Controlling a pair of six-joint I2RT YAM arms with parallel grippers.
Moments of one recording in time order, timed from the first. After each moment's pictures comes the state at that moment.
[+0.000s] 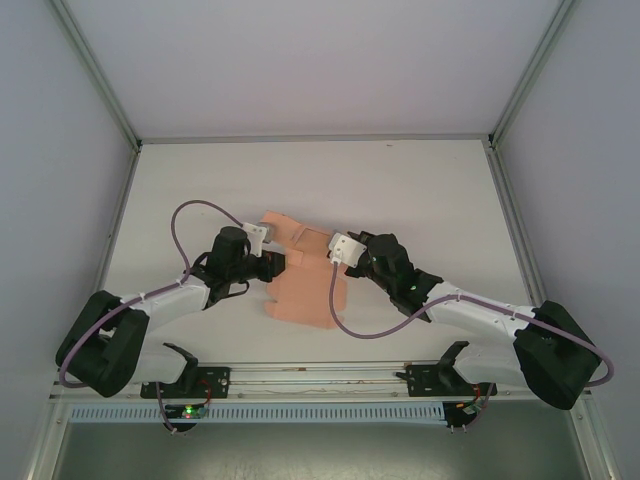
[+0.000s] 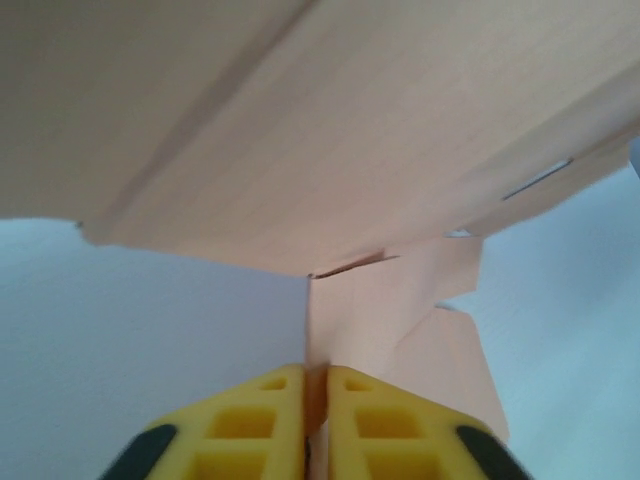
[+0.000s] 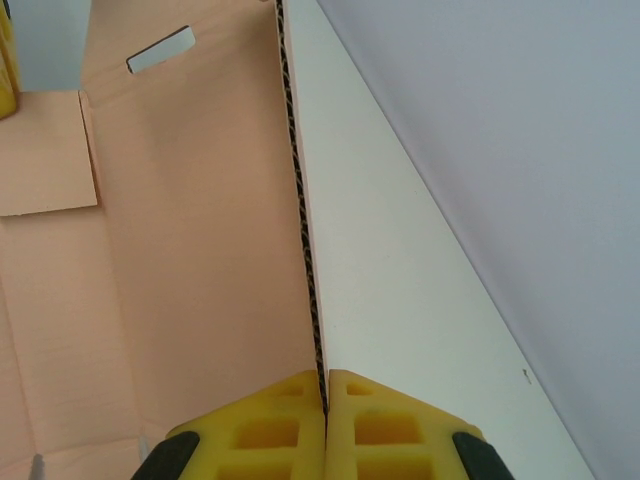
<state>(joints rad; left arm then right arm) -0.43 1.32 0.50 0.19 0.44 -0.41 0.76 1.21 0.53 0.29 0.16 -0.66</state>
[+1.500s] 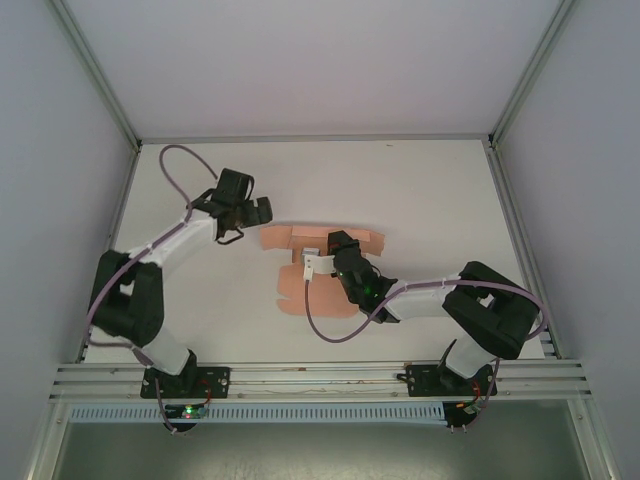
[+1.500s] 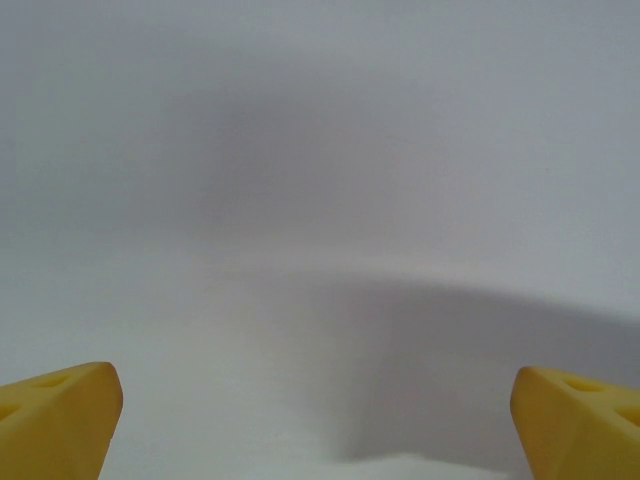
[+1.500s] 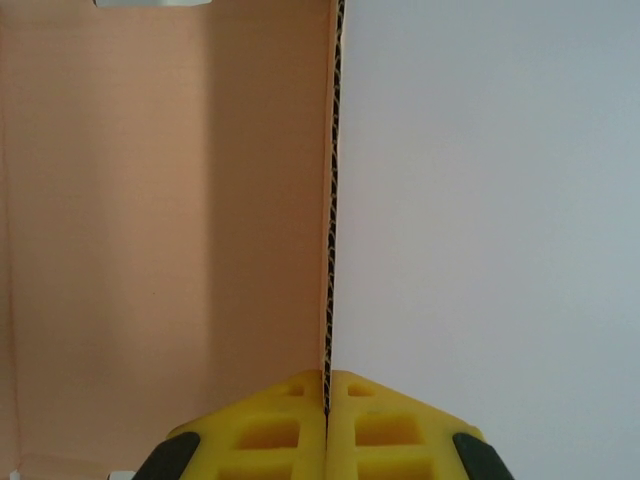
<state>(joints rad) -0.29 1.64 1.13 -0.44 -0.04 -0.48 0.91 1.59 0.57 0.71 0.61 -1.30</state>
